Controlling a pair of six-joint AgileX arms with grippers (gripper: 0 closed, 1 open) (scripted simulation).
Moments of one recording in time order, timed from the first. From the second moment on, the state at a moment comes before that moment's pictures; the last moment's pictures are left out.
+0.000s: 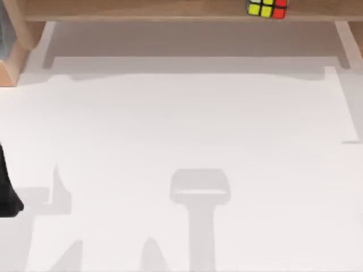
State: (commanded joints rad) left arm 0.00 0.00 0.00 0.00 0.00 0.00; right arm -0.69 2.01 0.39 1.61 -0.73 -1.49
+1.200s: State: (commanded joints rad) left arm 0.00 0.00 0.00 0.00 0.00 0.00; right arm -0.69 2.06 0.51 1.56 -0.66 -1.55
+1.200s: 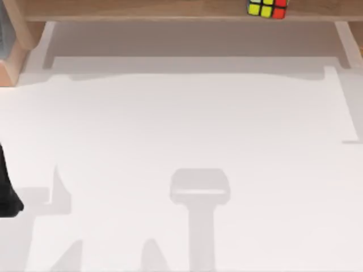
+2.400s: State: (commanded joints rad) left arm 0.00 0.00 0.00 0.00 0.00 0.00; right arm -0.69 2.06 0.52 1.55 -0.65 -1.55
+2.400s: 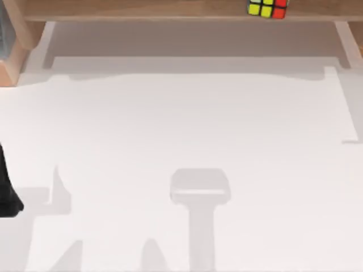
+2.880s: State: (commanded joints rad) left arm 0.00 0.00 0.00 0.00 0.00 0.00; right arm -0.57 2.14 0.73 1.42 -0.54 -1.55
